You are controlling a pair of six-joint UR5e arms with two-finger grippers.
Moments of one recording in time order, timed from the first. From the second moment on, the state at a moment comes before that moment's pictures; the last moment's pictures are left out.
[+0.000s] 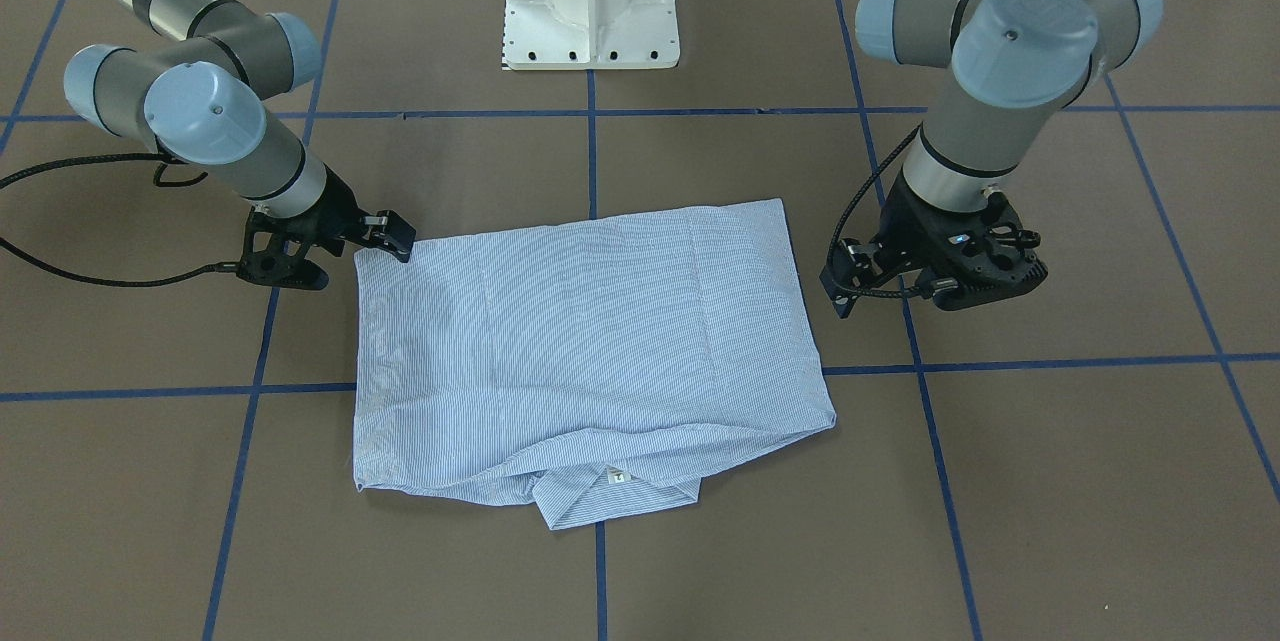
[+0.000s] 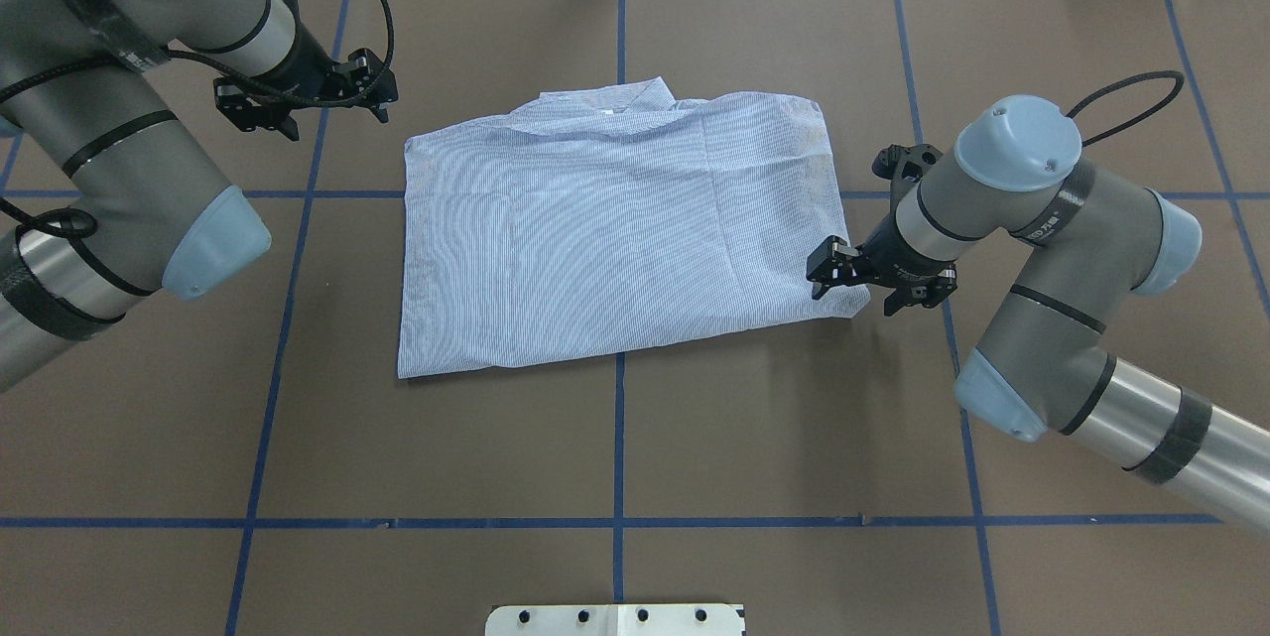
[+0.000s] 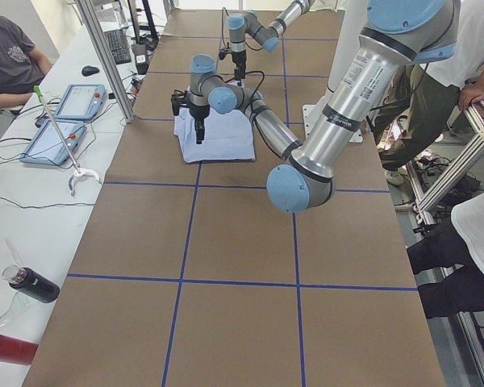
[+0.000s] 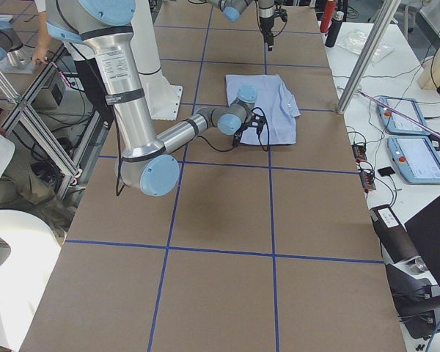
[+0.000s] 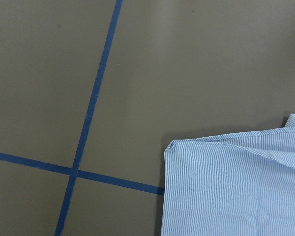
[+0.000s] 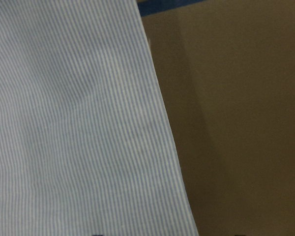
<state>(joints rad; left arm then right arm) -0.89 -2.13 -1.73 -1.58 -2.01 -1.14 0.71 -1.24 1.67 -1.25 2.18 1.27</state>
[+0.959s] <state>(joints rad) -0.89 -2.12 -1.72 -1.58 -2.00 -1.14 0.73 -1.25 1.67 -1.23 2.16 1.28</state>
